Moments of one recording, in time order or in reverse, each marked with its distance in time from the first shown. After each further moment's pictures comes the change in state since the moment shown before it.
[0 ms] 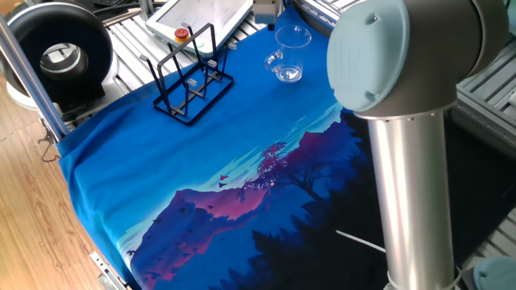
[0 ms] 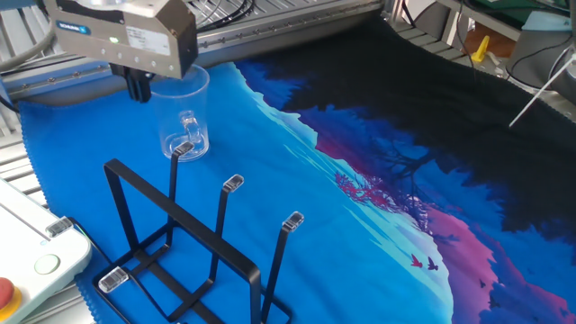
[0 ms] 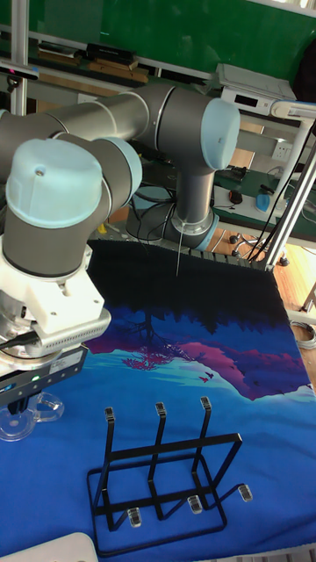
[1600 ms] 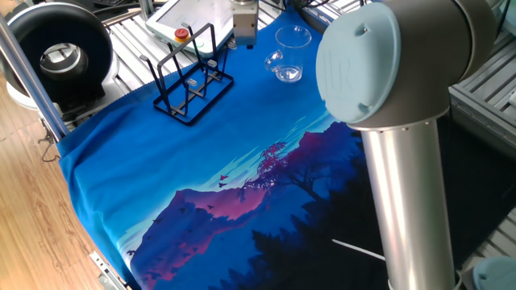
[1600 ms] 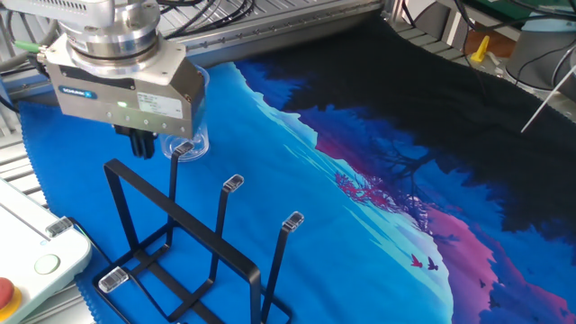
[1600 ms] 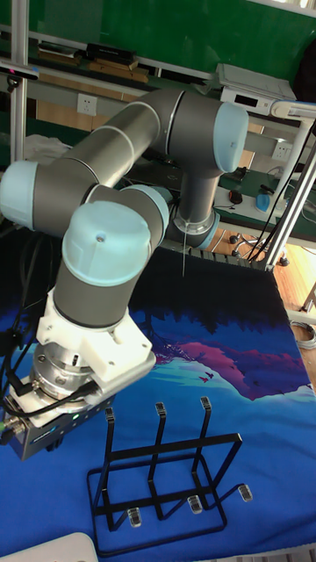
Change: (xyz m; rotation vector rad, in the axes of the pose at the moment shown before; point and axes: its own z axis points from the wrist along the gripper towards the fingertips) arm -0.055 0.042 0.036 -0.019 -0.027 -0.089
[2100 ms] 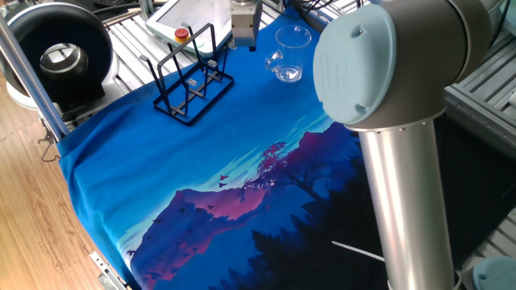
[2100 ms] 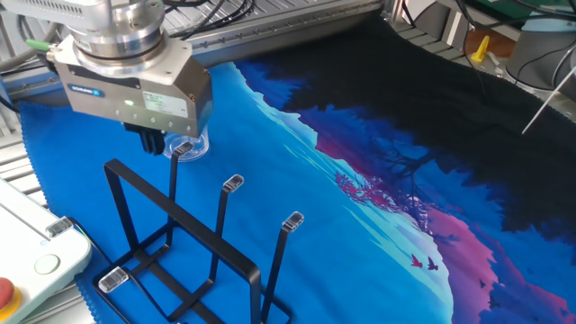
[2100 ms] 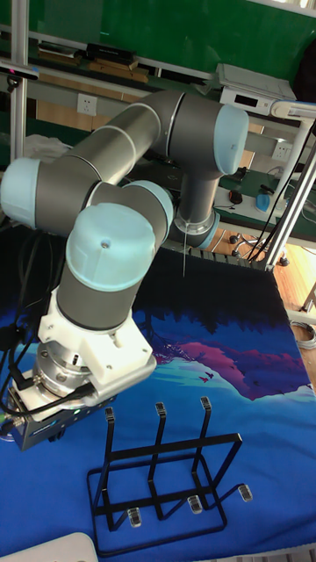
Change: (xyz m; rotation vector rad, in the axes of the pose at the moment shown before) arm 0.010 0.006 -0.002 -0.016 0.045 0.086
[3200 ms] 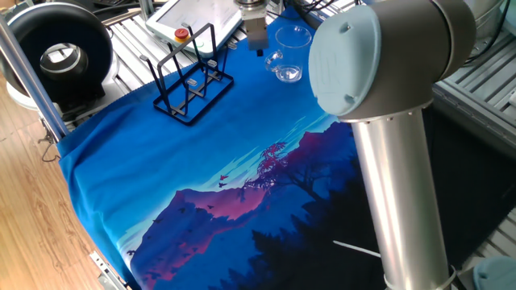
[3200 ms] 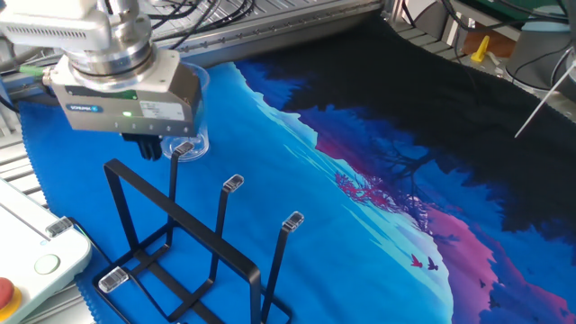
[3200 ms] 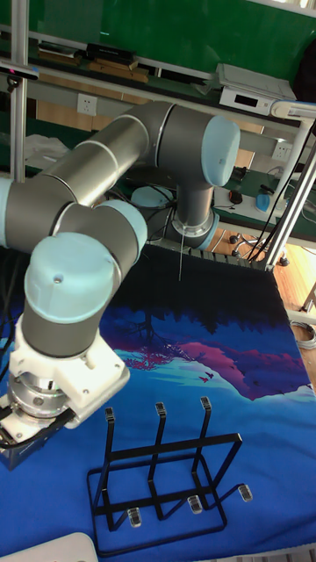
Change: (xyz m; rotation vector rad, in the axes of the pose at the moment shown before) arm 0.015 -0.018 0.033 -0.063 0.012 -0.275
